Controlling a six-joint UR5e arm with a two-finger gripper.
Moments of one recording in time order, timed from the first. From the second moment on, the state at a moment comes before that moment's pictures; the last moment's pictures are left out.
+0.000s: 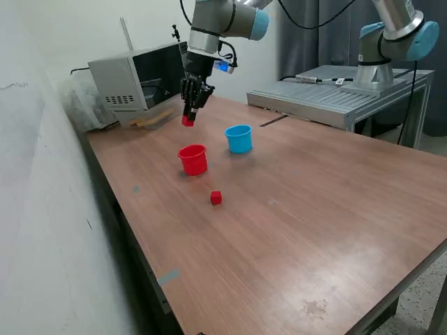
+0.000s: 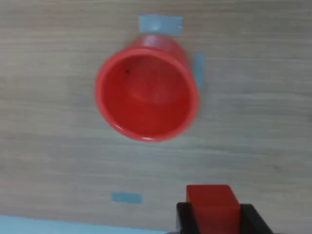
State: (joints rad) arm -0.19 -0.92 1.36 -2.43 -1.63 2.95
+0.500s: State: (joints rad) arm -0.24 -0.88 1.36 -2.44 -1.63 2.95
